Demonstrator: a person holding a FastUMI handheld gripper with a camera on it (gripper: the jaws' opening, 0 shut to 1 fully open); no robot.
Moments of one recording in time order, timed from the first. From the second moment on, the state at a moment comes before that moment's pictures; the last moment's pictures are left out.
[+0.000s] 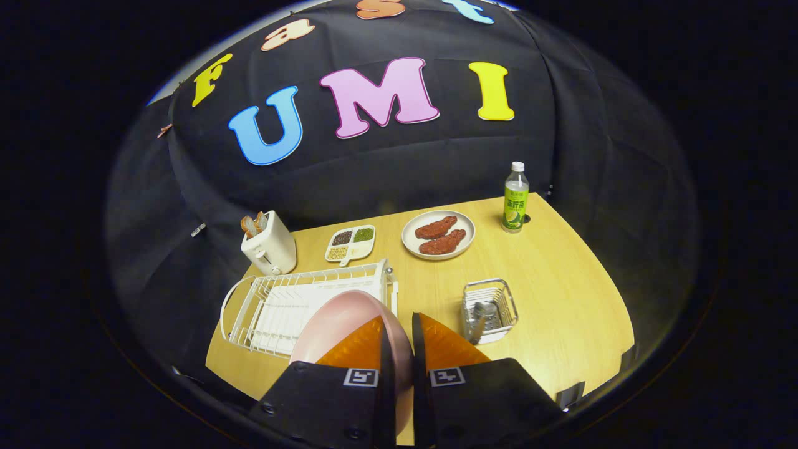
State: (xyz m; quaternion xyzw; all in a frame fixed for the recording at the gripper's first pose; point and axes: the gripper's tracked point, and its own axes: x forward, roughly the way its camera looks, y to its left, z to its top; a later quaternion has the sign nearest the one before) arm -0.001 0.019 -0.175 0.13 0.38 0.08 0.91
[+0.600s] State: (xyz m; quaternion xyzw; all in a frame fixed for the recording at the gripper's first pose) arm -0.064 -0.073 -0.288 0.21 0.46 0.11 0.86
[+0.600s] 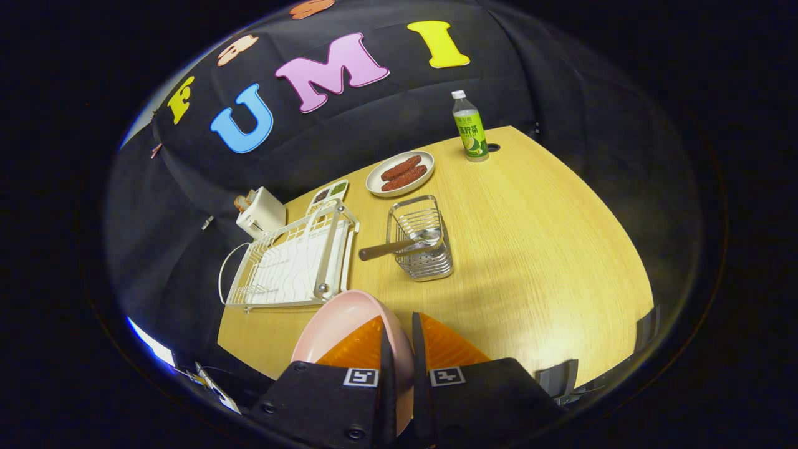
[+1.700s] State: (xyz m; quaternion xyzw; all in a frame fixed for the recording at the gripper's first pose) arm -0.042 -0.079 -0.320 0.16 0.42 0.18 0.87
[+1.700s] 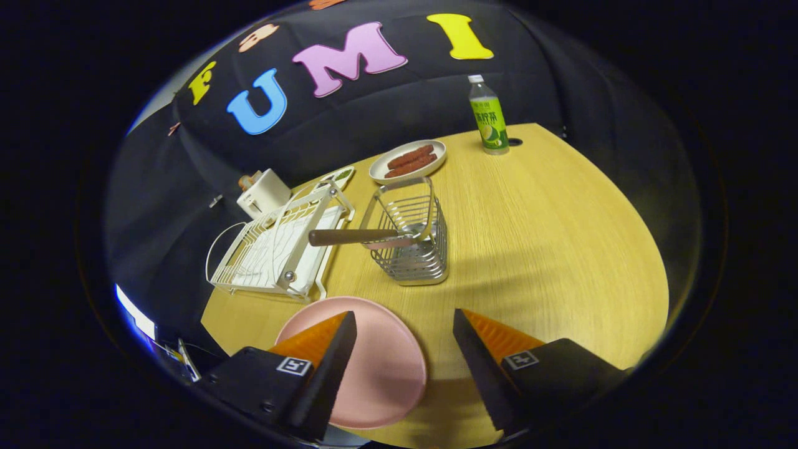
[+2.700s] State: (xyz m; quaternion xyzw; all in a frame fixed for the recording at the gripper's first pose) arm 0.036 -0.037 -0.296 -0.04 0.23 0.25 0.94
